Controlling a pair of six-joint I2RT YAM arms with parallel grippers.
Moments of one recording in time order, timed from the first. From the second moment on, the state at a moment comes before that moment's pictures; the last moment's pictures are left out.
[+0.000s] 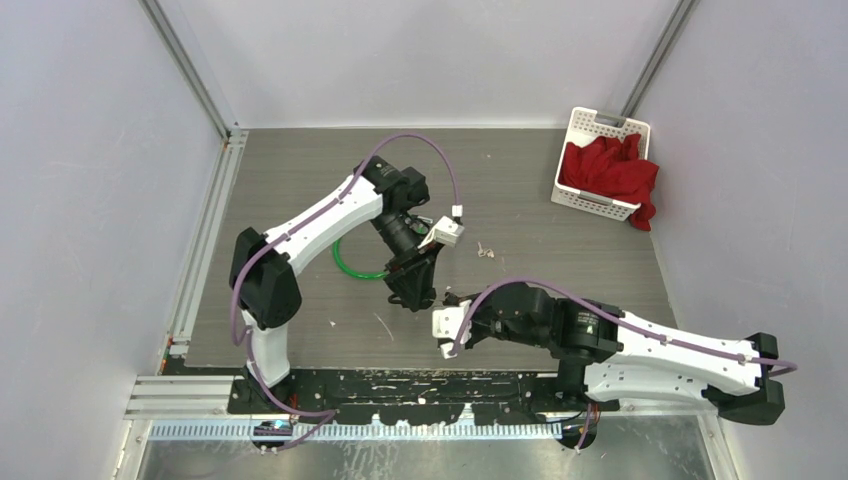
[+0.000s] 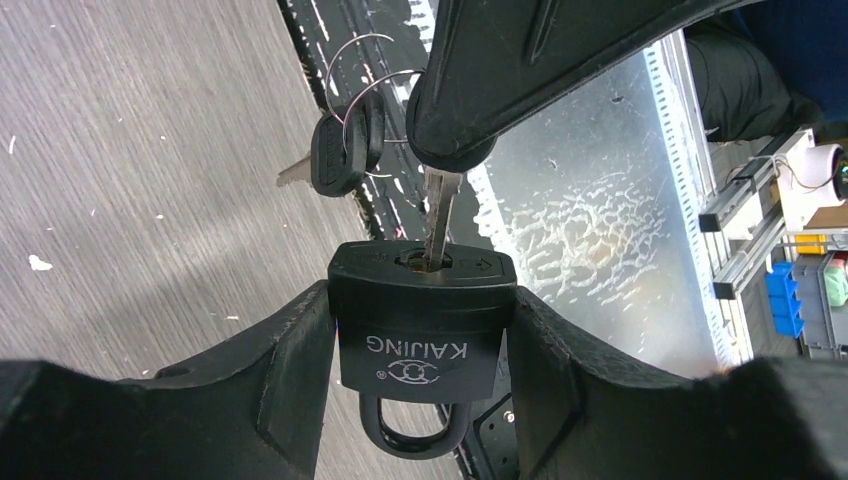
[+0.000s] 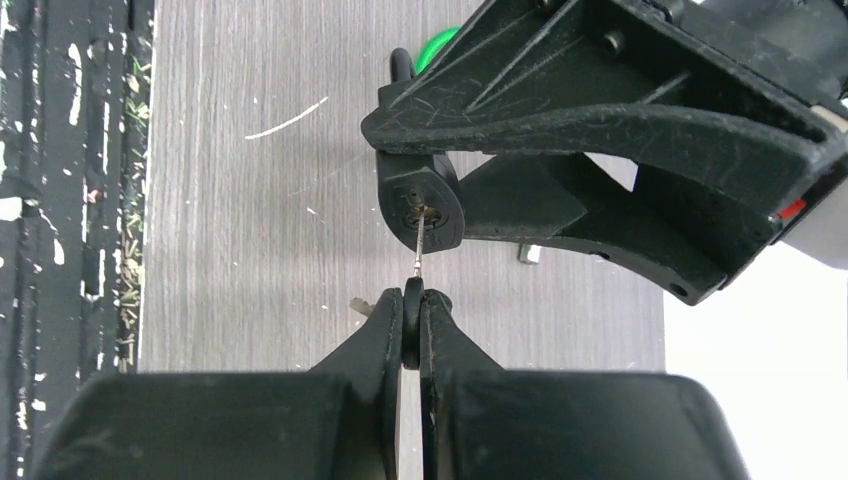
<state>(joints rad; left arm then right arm) -0.75 1.91 1.81 -1.60 1.04 1.05 1.28 0.80 0.81 -0.49 0.11 -0.65</state>
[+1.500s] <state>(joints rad) -0.70 1.84 1.74 -1.43 1.16 0.65 1.37 0.86 0.78 -0.34 0.26 -0.67</state>
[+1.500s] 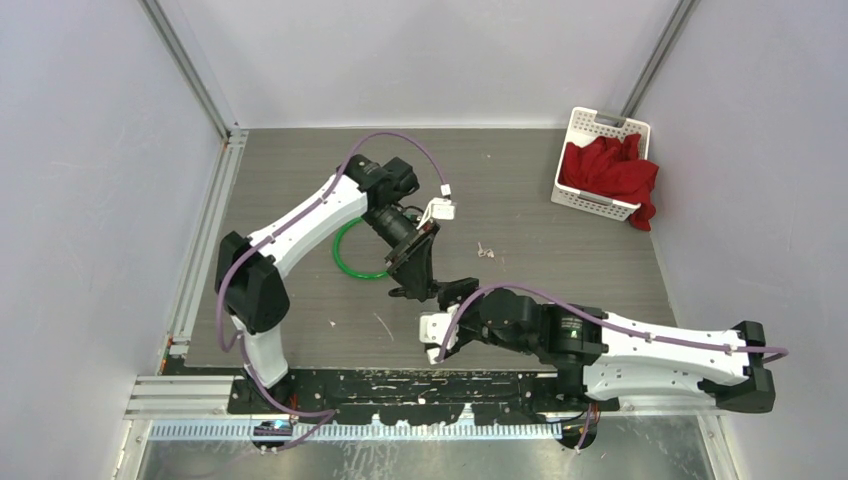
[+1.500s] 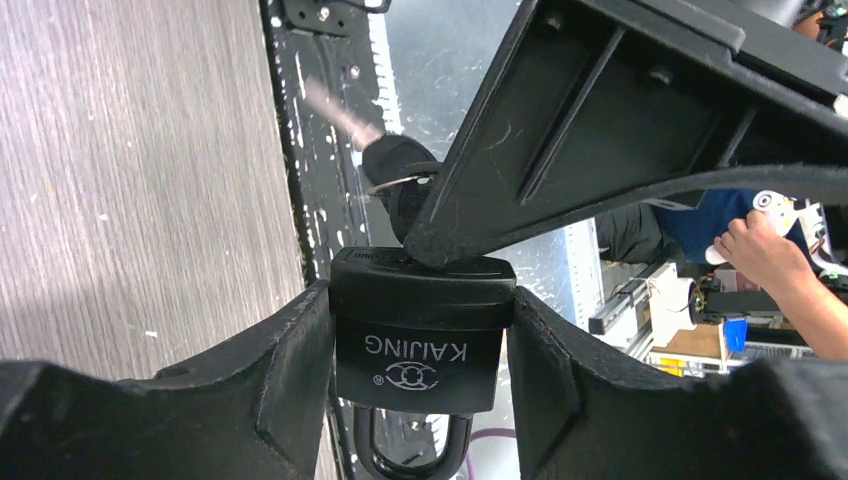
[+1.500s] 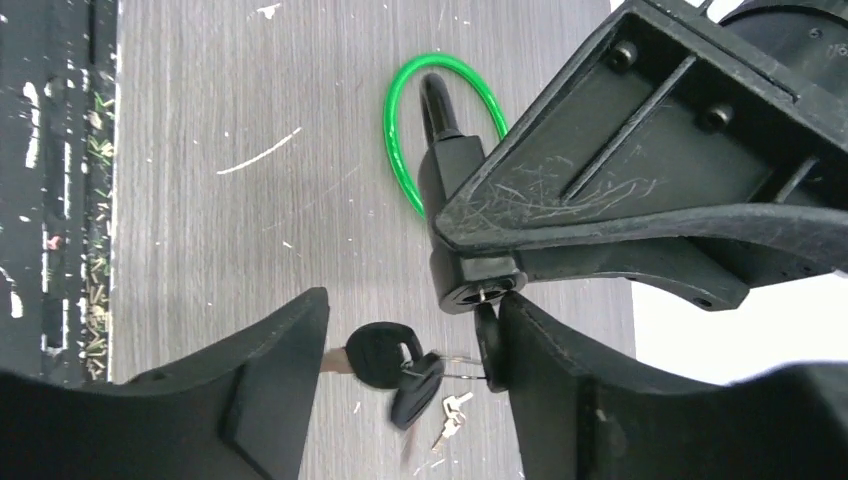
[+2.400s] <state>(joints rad) -0.72 1.86 1.81 -1.60 1.25 0.97 1.15 0.96 0.91 -0.39 -0.10 -0.68</state>
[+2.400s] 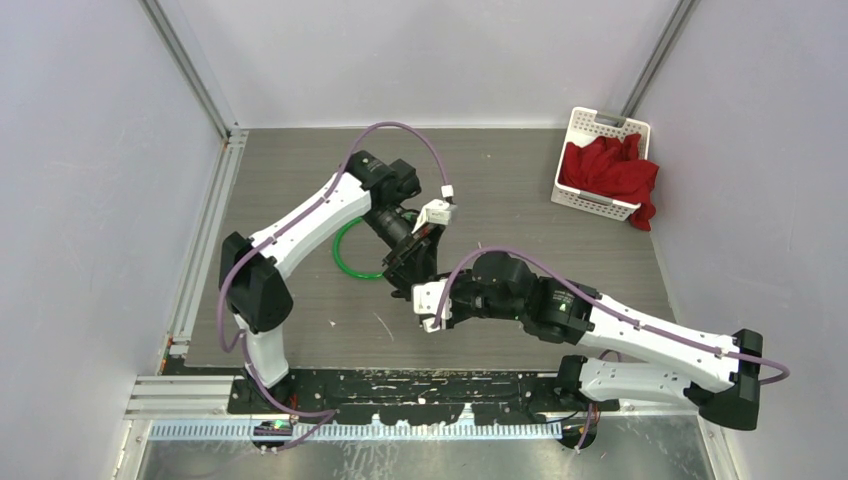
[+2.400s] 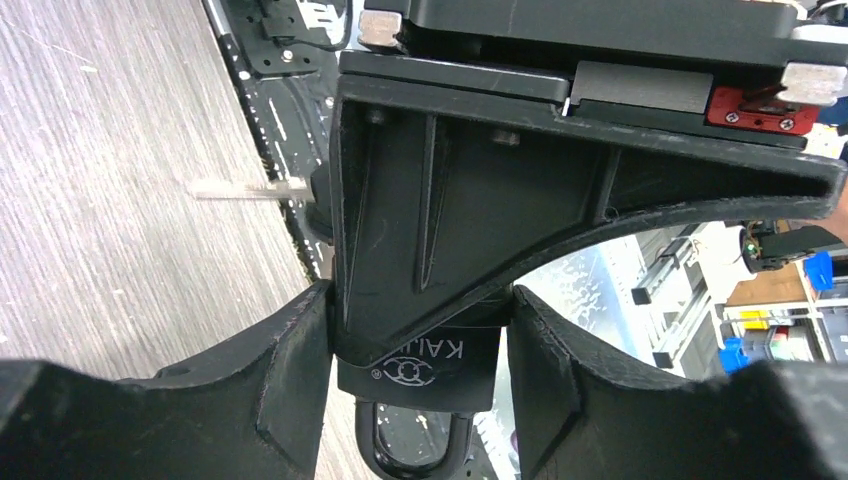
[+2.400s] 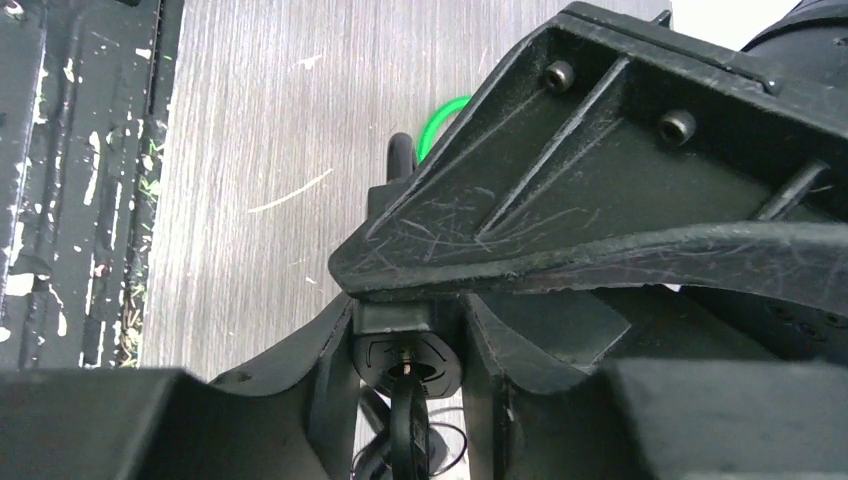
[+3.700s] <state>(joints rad) -0.93 0.90 0.90 -0.30 0.40 1.19 0.90 0.99 0.87 -0.07 -0.38 0.27</state>
